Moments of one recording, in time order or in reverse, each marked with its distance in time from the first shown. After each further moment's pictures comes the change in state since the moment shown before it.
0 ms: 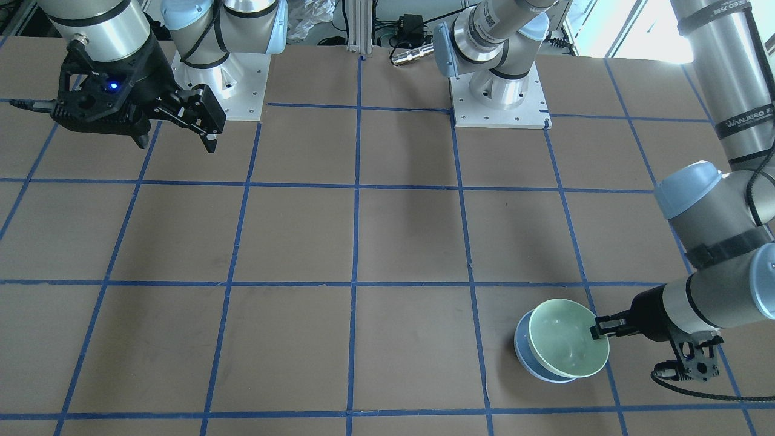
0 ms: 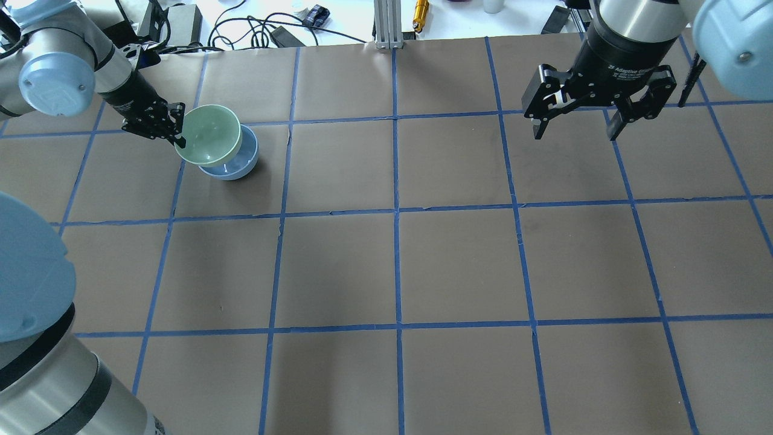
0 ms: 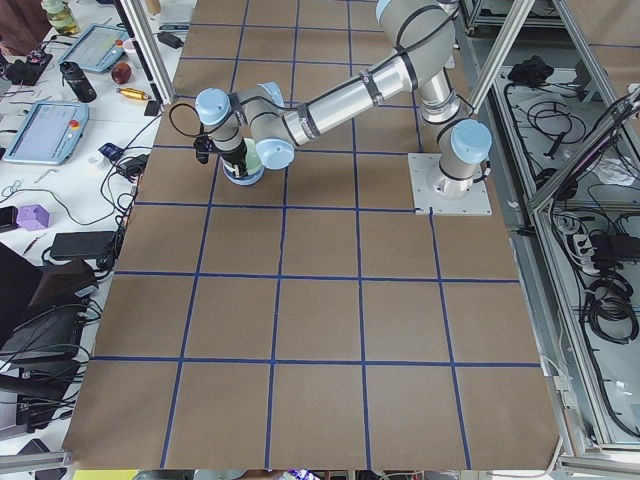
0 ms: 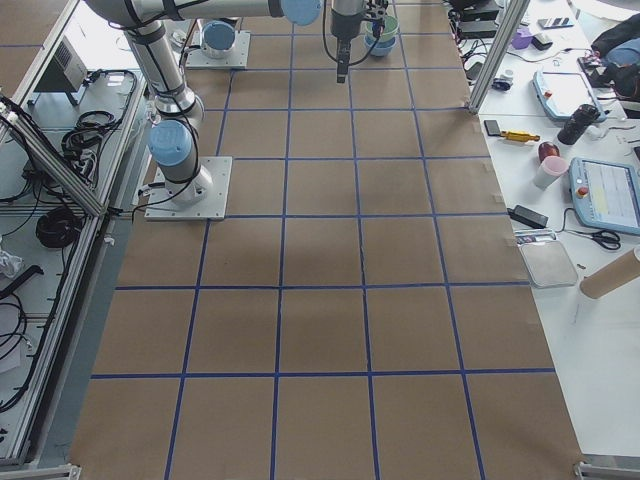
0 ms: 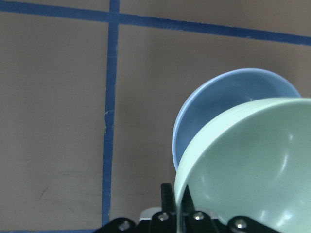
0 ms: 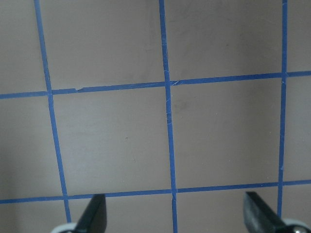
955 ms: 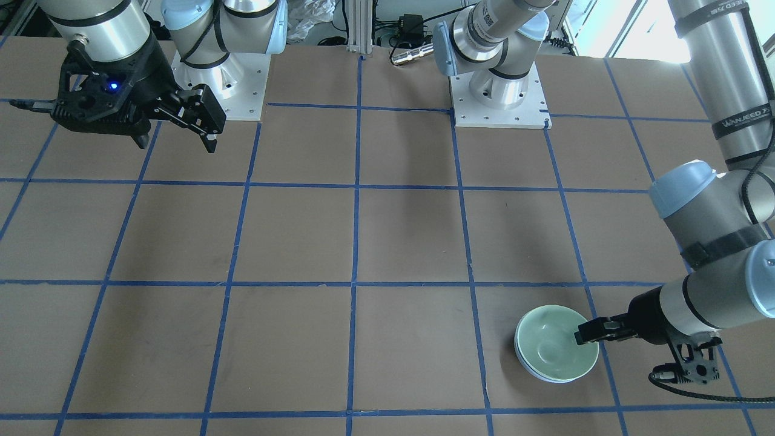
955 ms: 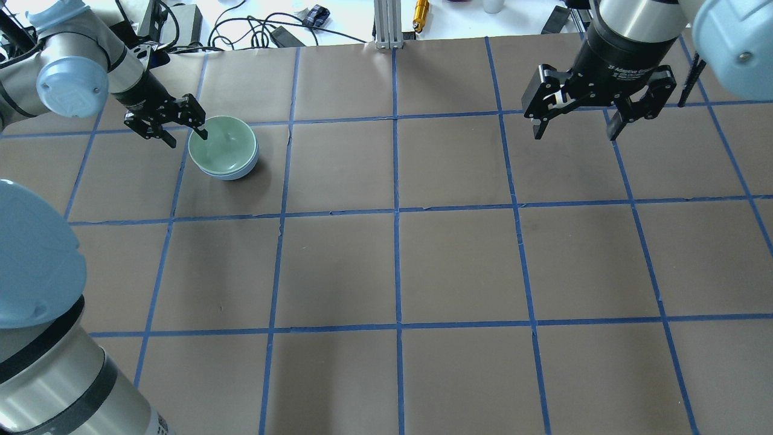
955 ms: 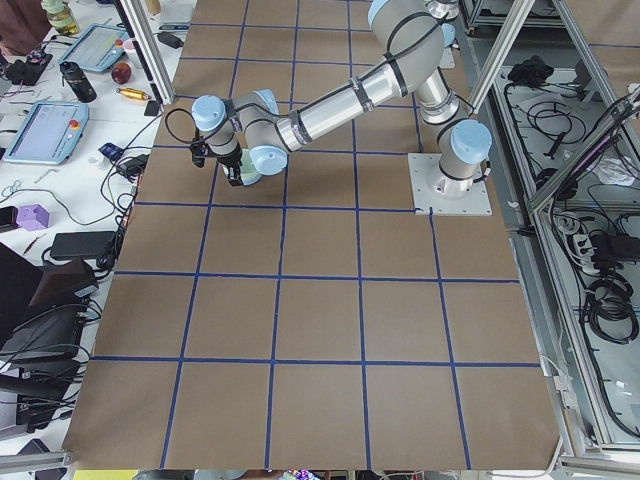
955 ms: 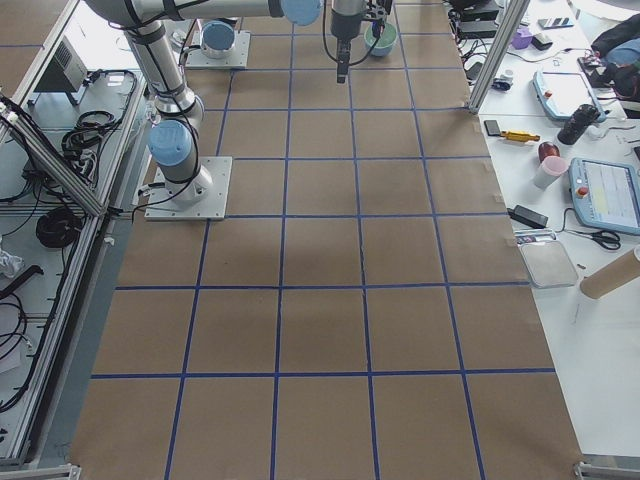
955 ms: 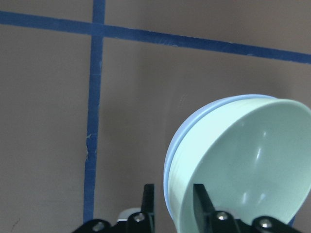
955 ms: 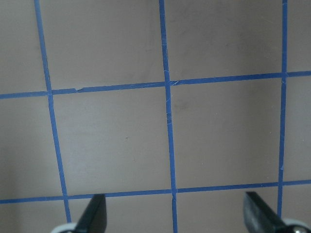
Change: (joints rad) left arm -0.032 0.023 0.004 0.017 0.009 -0.009; right arm 0.000 0.000 0.000 0.000 0.000 0.000
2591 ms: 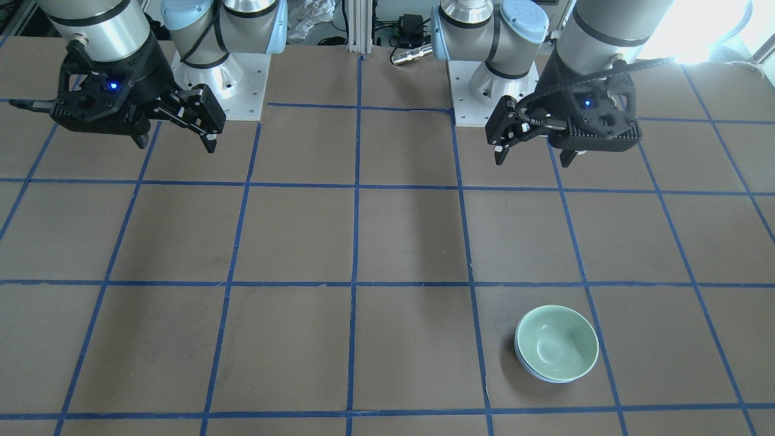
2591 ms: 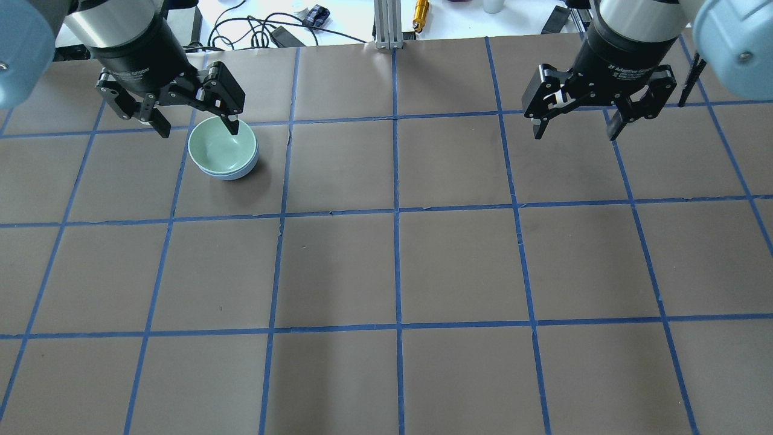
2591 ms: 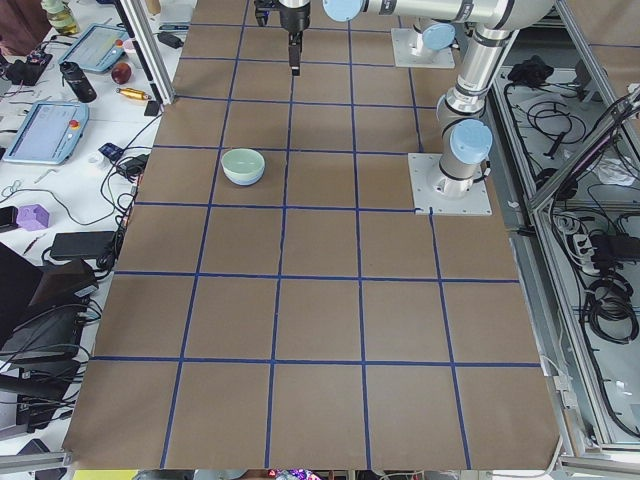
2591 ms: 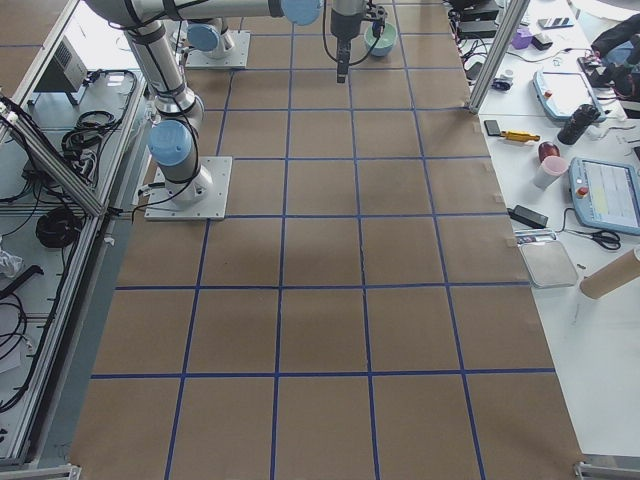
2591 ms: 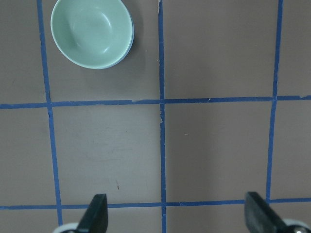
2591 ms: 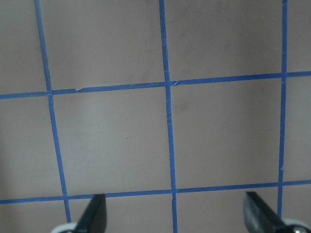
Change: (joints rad) left arm -0.287 0.515 -0.084 -0.347 0.127 -0.186; right arm 0.000 0.000 0.000 -0.001 0.000 0.000
